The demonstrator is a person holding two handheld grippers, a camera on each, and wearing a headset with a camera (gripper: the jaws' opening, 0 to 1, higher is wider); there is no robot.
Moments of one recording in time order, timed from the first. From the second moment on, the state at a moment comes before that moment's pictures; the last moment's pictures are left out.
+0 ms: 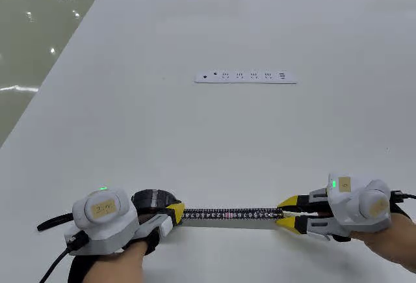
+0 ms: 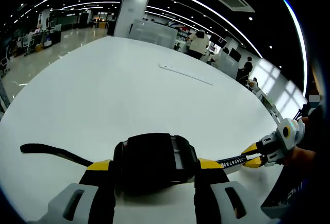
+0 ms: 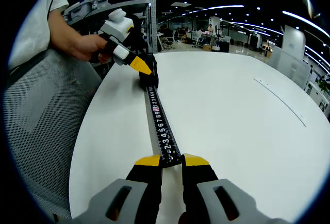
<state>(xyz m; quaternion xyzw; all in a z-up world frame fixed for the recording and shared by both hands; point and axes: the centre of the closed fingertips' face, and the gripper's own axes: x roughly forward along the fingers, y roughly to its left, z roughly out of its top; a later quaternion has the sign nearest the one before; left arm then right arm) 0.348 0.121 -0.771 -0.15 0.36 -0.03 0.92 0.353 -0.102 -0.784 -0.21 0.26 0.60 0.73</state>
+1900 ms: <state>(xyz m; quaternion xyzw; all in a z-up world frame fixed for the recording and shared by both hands) 0.349 0.122 -0.771 -0.16 0.36 -0.03 0.92 0.354 -0.043 -0.785 -0.16 0.26 0.62 0.72</state>
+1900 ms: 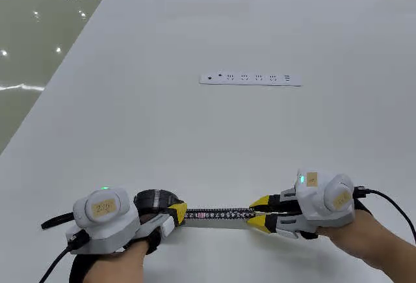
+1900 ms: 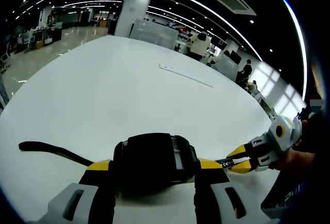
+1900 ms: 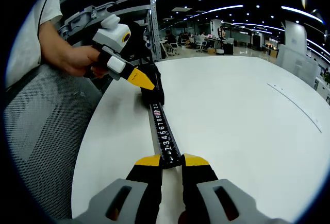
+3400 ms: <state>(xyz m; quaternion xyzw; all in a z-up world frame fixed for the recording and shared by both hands) 0.349 0.121 -0.773 -0.13 0.37 -0.03 0.92 0.345 -0.009 -0.795 -0.14 0.27 0.63 0.72</state>
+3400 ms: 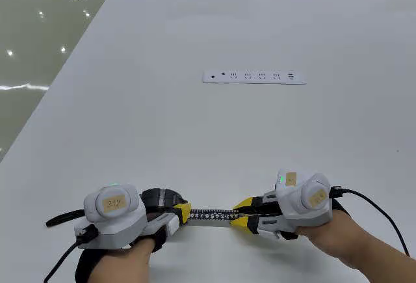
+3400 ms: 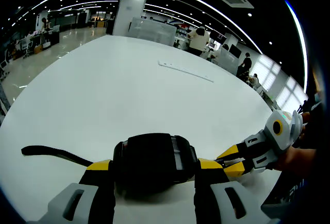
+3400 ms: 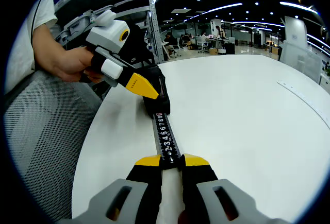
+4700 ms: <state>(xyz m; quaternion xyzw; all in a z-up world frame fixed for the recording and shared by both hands) 0.349 0.122 -0.772 -0.14 0.37 -0.03 0.92 0.343 0.064 -0.795 -0.13 0.25 0.64 0.71</state>
